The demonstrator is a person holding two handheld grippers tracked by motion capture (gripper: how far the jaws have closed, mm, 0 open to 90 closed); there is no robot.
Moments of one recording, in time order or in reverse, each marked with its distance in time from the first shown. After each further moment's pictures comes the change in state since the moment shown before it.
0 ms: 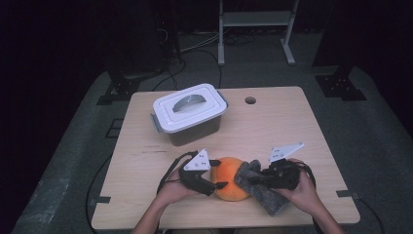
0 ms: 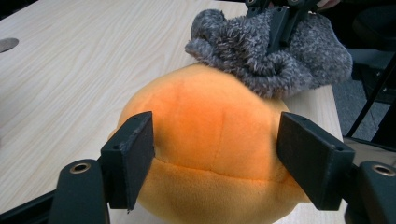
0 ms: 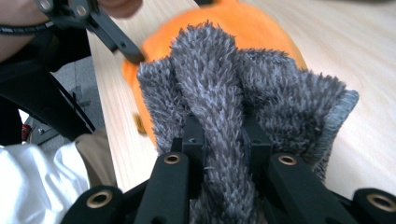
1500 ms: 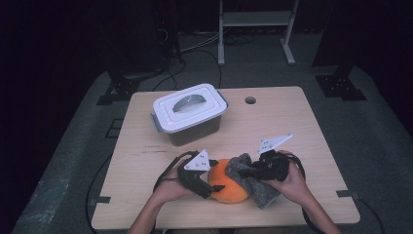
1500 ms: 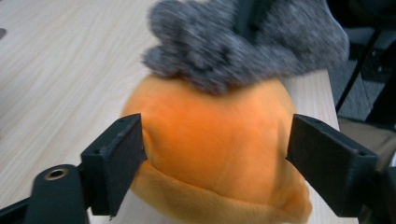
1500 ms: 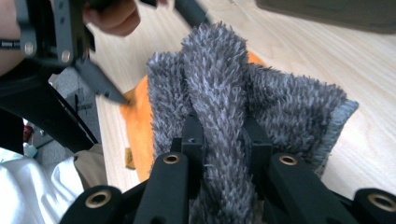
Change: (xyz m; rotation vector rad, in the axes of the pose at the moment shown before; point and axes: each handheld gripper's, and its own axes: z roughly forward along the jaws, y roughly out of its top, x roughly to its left) left arm 0.004 0.003 -0.006 0.064 -0.022 0.025; right arm 0.000 0.032 0.017 -0.005 0.017 -0.029
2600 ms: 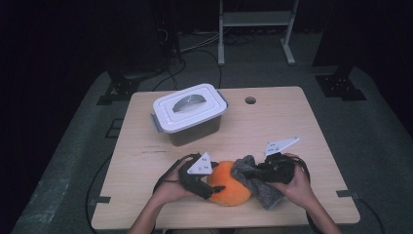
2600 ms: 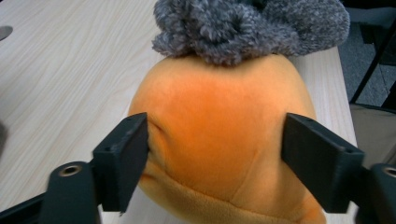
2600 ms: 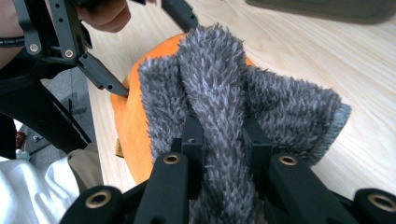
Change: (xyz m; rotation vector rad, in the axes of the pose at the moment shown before) left arm -0.004 0.000 0.000 0.058 0.034 0.045; right arm -0.003 -0.012 -0.007 -0.018 -0.023 0.021
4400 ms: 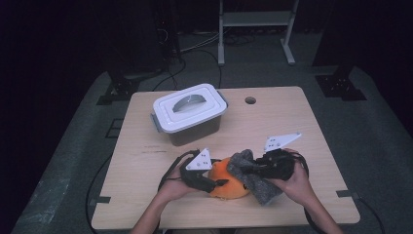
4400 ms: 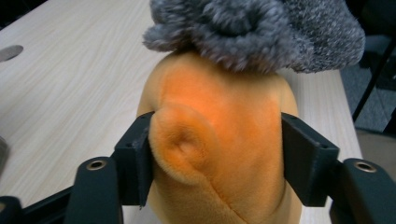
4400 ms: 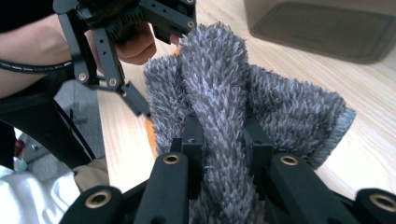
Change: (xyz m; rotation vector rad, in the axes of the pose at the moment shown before) left arm 0.004 -0.002 0.009 -0.098 0.002 -0.018; right arm 0.009 0.019 -0.008 -0.055 0.001 -0.043
